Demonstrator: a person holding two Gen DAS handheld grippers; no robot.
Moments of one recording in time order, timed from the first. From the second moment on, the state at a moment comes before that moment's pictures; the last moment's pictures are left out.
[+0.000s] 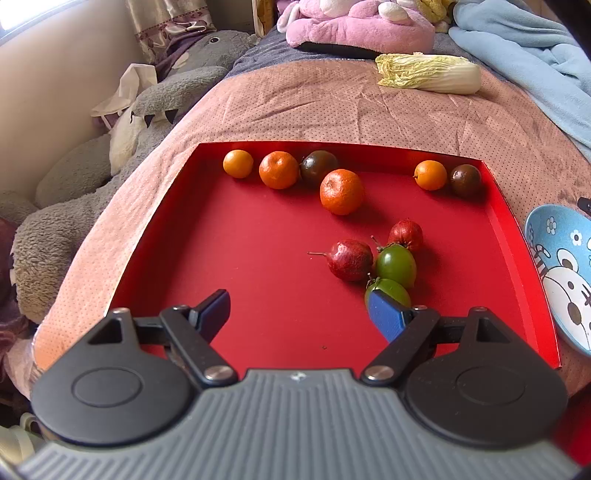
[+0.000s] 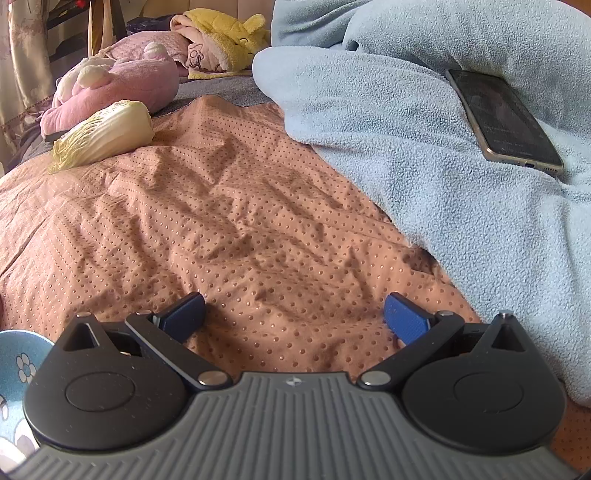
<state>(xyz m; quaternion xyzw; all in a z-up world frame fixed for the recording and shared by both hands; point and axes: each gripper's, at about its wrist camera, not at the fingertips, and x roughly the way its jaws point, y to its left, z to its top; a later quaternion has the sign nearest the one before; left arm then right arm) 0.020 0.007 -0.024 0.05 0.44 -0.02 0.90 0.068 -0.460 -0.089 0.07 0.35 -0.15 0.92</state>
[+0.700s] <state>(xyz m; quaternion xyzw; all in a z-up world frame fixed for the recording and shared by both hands) 0.007 0.020 -0.022 0.05 0.42 -0.04 0.91 -0.030 -0.228 0.034 -0.02 0.31 0.18 0.93</state>
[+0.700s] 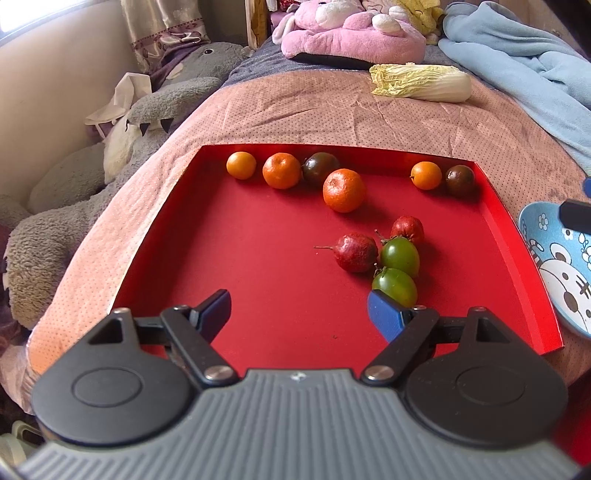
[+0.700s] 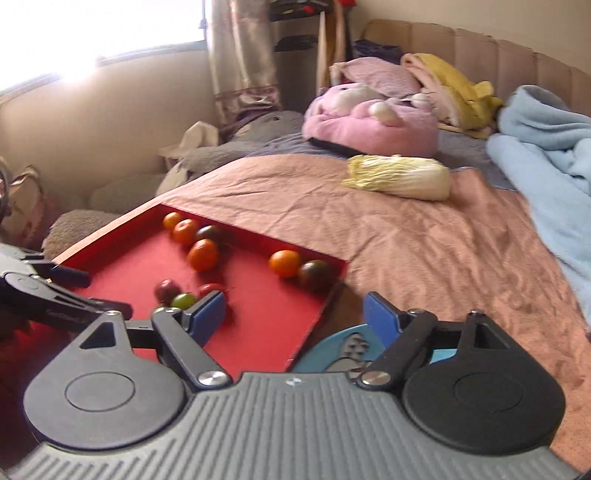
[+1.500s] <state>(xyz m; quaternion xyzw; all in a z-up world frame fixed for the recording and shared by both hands) 0.019 0.044 -0.038 -0.01 0.44 -0.02 0.90 -0.009 -0.115 -0.010 -0.09 0.43 0.26 0.86</state>
